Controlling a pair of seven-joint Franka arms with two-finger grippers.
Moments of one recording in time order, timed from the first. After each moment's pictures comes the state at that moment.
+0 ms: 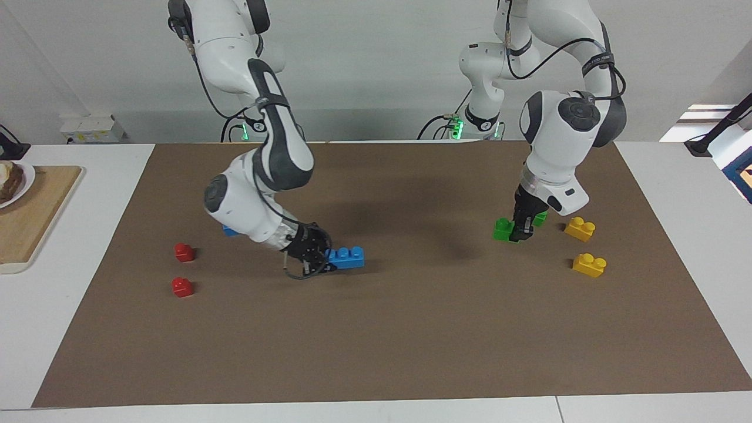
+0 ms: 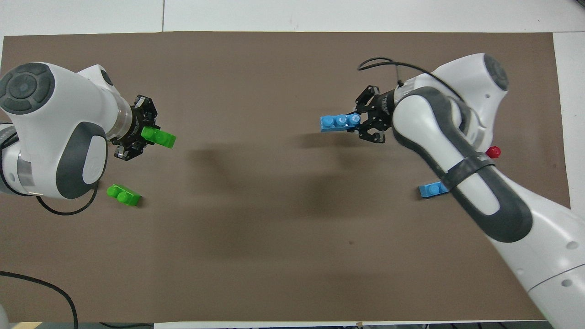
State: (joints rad) left arm -0.12 0.14 -0.08 -1.91 0.01 2.10 -1.29; right arm 0.11 0.44 0.05 -1.68 0.64 2.11 1.32
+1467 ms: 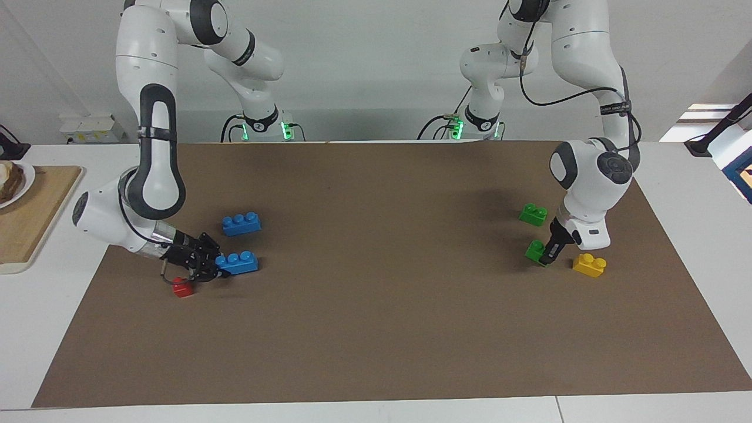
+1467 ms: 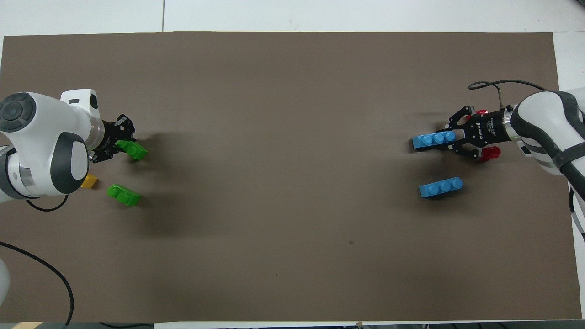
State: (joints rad) left arm 0.07 0.29 -0.08 -2.01 0.01 2.35 -0.80; right arm -0.25 0.47 0.05 -1.84 0.63 2.08 0.85
